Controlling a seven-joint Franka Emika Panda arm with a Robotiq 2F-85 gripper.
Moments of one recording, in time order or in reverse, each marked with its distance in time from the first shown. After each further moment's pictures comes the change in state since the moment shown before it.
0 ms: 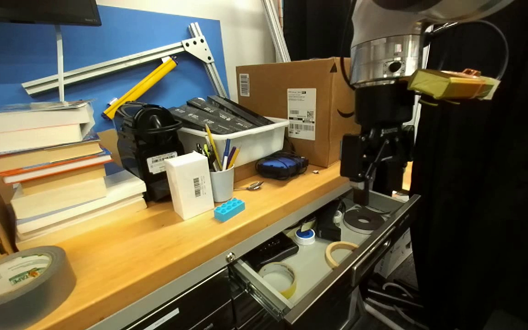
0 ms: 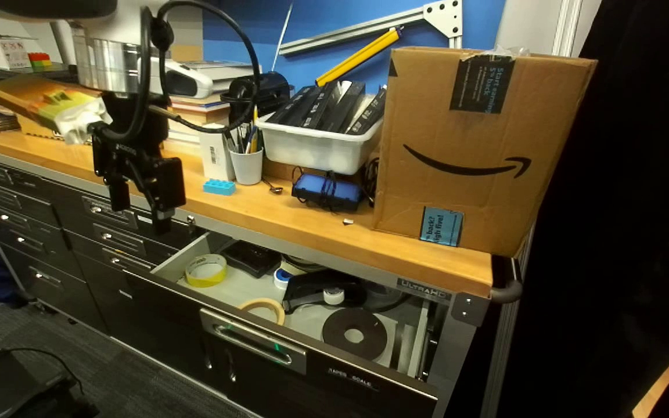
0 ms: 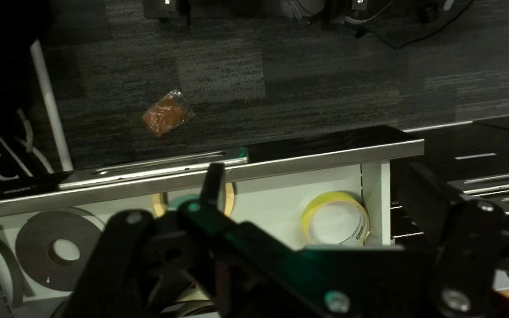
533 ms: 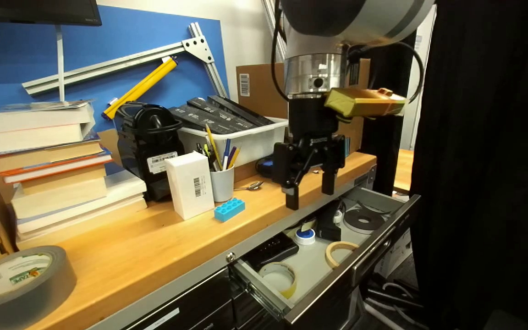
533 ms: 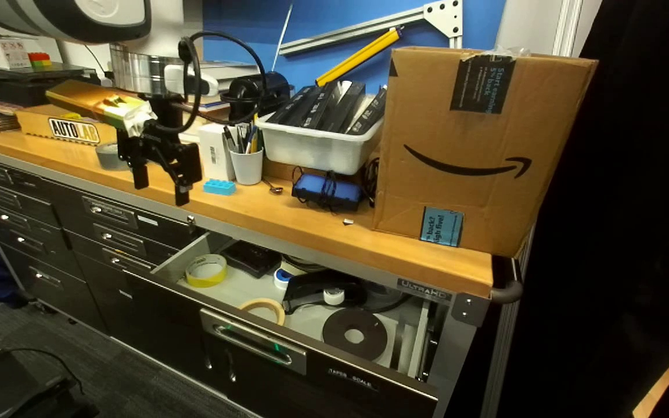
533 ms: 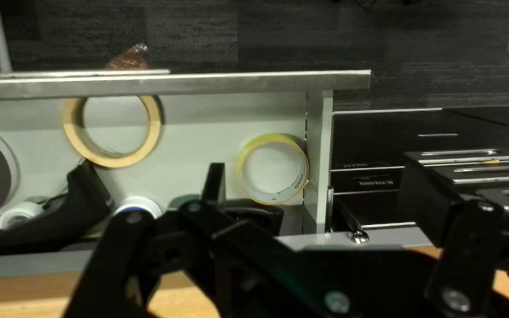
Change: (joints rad) arm 0.077 0.232 0.070 0.155 0.067 0.135 -0.002
